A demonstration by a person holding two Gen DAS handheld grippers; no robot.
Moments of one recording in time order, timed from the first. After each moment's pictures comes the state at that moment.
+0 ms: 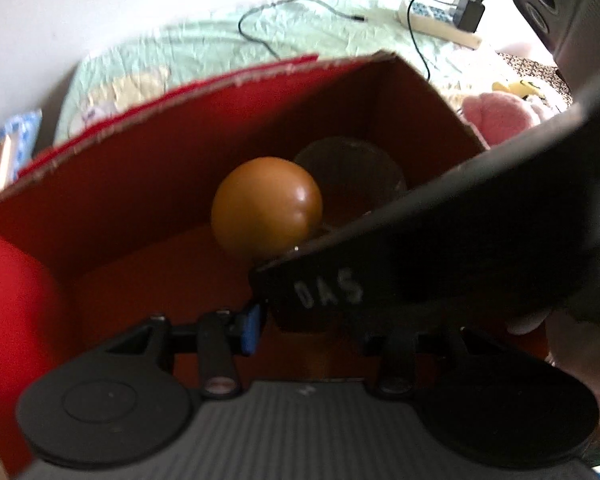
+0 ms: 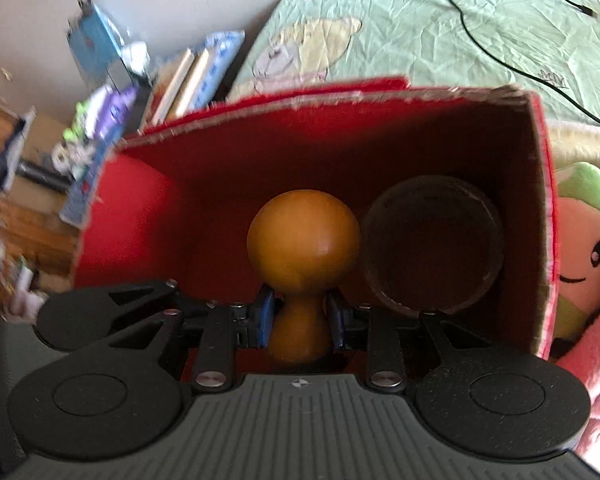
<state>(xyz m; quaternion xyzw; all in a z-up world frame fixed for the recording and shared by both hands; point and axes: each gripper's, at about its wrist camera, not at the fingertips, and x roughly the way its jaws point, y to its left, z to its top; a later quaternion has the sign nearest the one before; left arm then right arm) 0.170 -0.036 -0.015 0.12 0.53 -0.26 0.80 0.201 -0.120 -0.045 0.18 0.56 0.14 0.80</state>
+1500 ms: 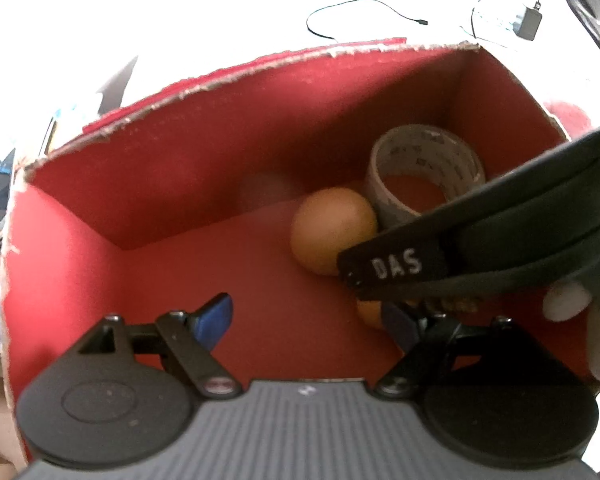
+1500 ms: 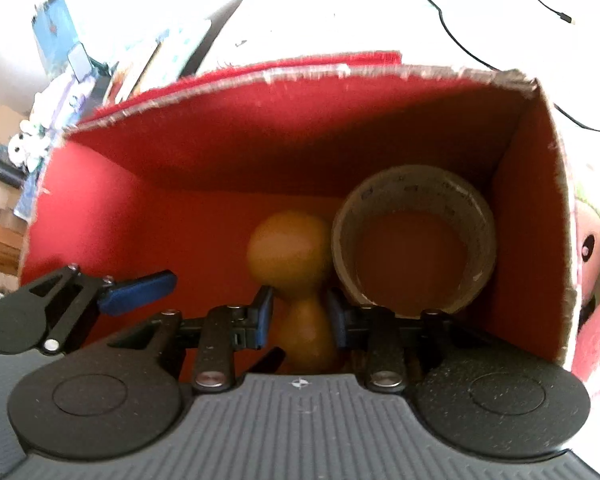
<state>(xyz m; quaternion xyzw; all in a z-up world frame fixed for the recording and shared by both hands) 0.171 -0.005 -0.020 0.14 0.51 -0.18 0.83 0.196 -0.137 -0.048 0.15 0.56 0.09 0.81</state>
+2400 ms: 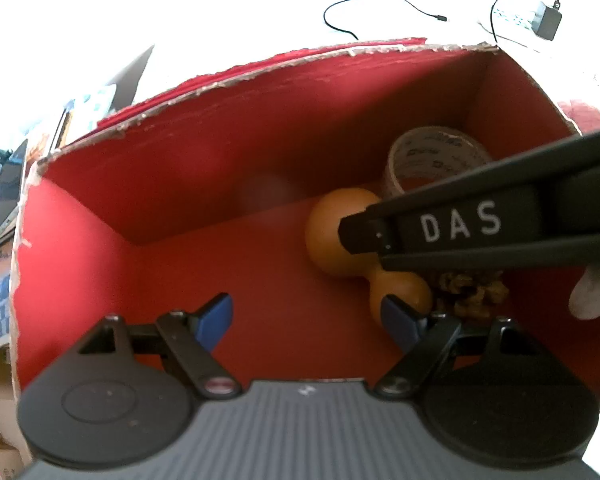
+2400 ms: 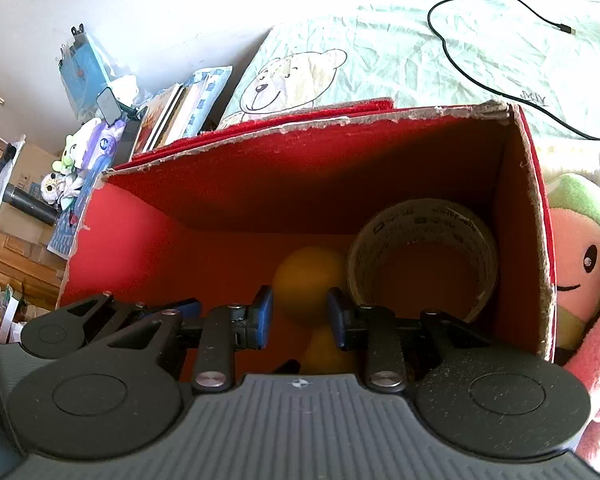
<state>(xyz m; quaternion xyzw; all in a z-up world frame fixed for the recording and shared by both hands) 0.164 -0.019 -0.017 0.15 0.52 -0.15 0.83 0.191 -0.134 -0.047 0.19 0.50 0.11 0.84</state>
